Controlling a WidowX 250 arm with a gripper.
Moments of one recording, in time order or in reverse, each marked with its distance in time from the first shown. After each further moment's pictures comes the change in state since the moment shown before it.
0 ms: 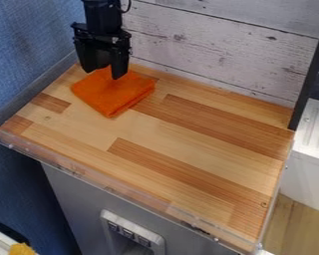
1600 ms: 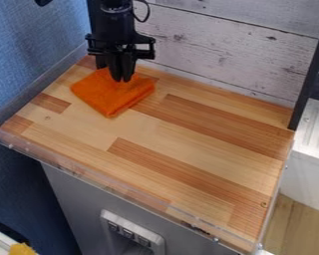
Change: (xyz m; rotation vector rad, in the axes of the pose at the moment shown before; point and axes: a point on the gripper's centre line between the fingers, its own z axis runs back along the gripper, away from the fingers) arm 0.018 -0.019 -0.015 0.032 -0.098 0.356
